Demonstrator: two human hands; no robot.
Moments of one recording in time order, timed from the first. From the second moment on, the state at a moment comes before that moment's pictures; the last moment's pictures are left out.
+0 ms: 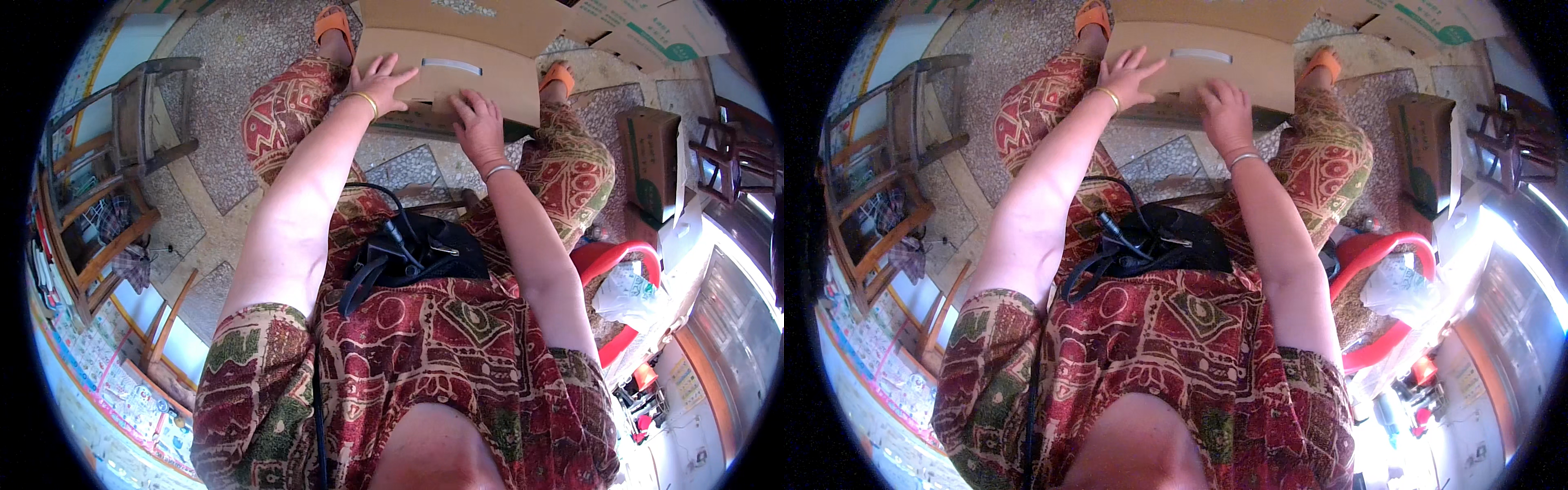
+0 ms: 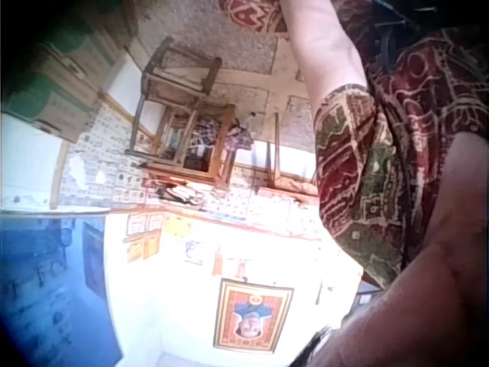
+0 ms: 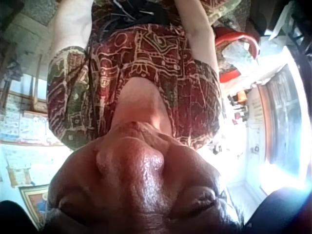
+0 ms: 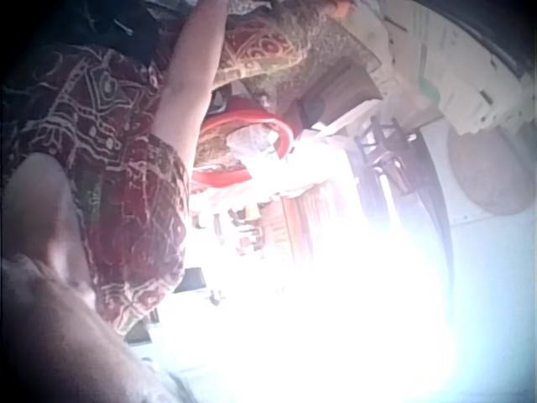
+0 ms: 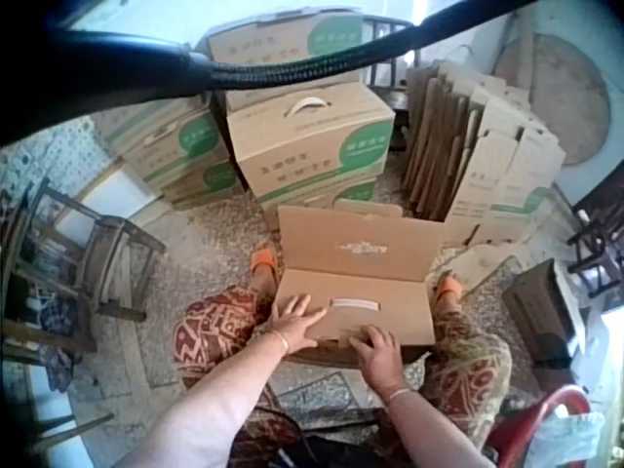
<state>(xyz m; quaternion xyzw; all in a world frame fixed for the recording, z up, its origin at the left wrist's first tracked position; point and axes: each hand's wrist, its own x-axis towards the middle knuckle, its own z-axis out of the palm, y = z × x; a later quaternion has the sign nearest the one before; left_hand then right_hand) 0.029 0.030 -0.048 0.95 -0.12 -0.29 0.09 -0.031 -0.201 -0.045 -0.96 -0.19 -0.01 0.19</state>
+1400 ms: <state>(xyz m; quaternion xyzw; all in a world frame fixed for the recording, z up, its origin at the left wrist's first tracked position) 0.073 0.046 -0.050 0.95 -0.16 -0.22 0.15 0.025 -0.294 -0.068 -0.69 0.35 -0.08 0.63</state>
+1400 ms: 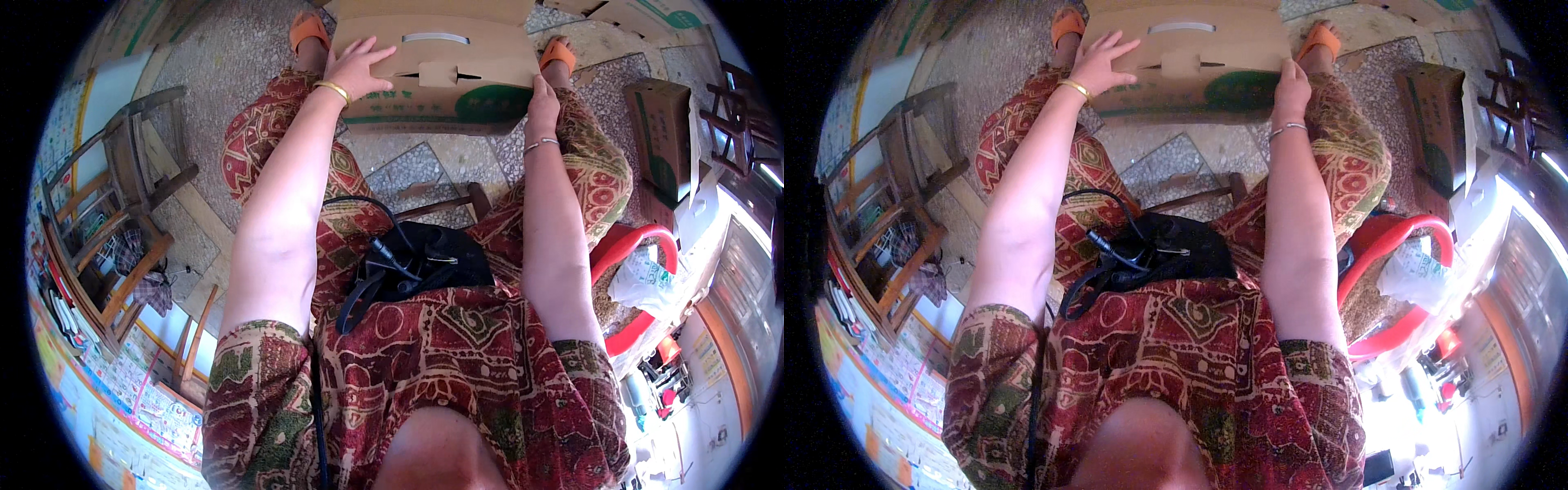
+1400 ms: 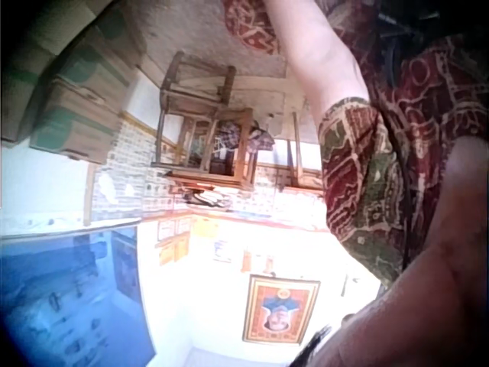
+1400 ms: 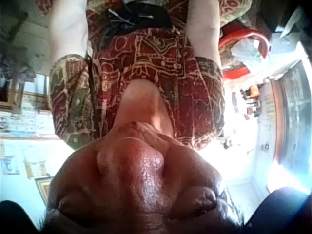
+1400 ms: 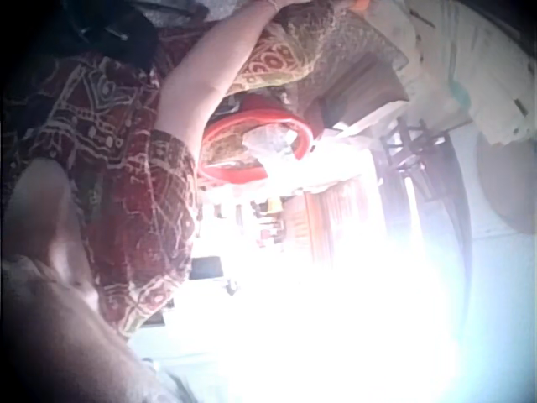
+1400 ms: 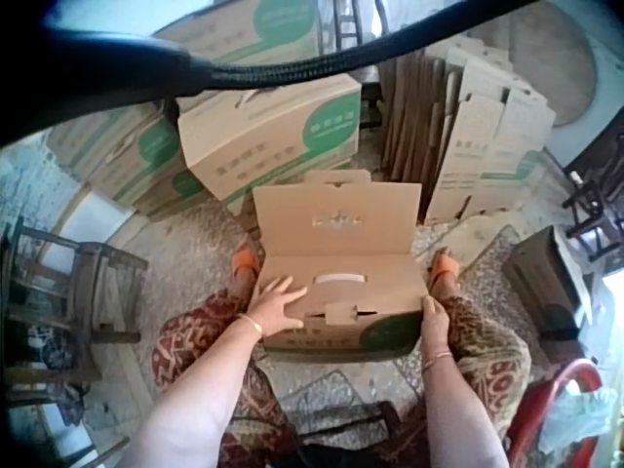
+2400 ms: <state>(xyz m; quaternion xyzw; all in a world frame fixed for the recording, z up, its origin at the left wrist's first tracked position) 0.033 0.072 0.091 0.74 0.13 0.15 0.64 -0.006 -0.289 0.093 -0.67 0.26 -0.16 0.68</state>
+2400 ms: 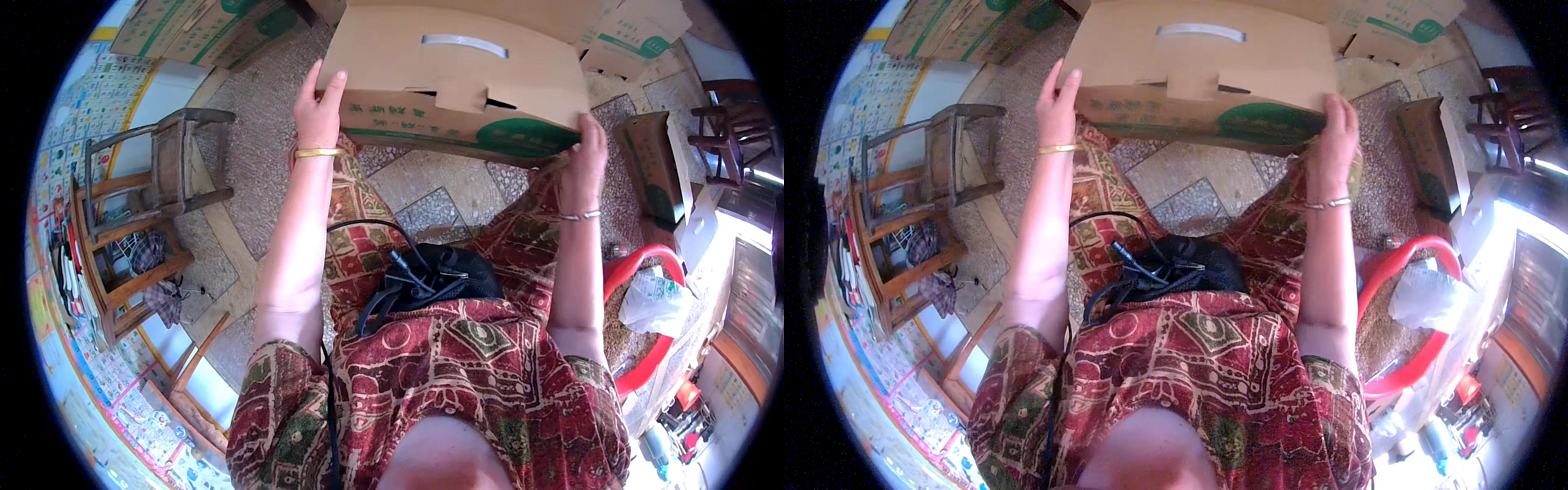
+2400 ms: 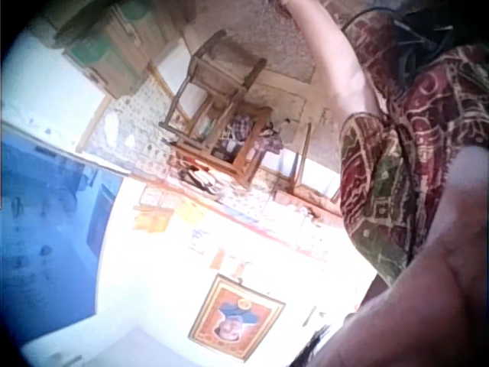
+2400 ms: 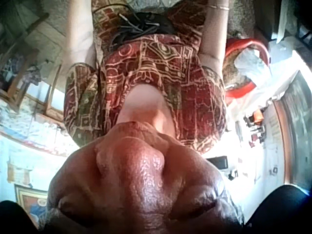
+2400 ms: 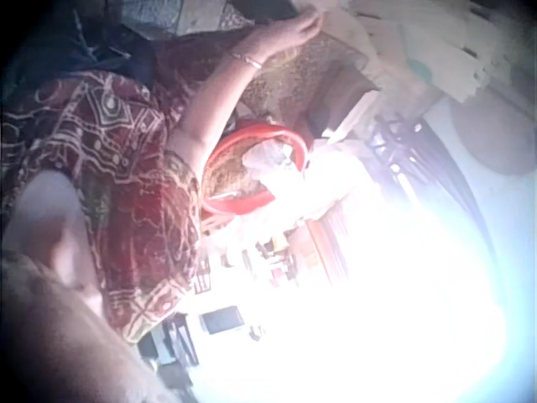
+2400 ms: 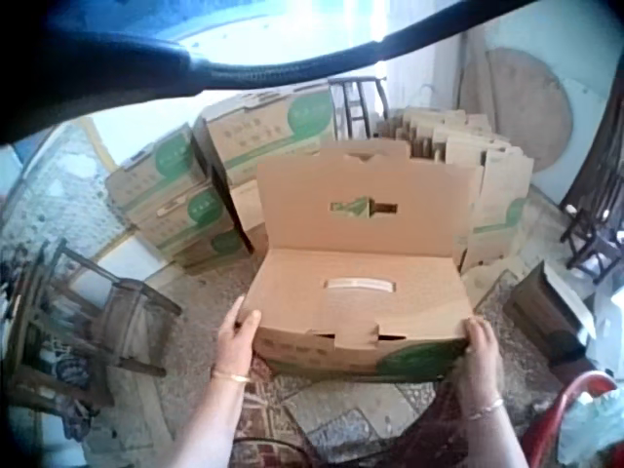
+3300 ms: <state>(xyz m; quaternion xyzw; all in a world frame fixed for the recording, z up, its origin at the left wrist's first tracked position) -0.040 0.109 0.229 0.81 -0.06 0.44 0.39 -0.073 -0.263 0.194 -0.71 0.09 -0.18 0.68</state>
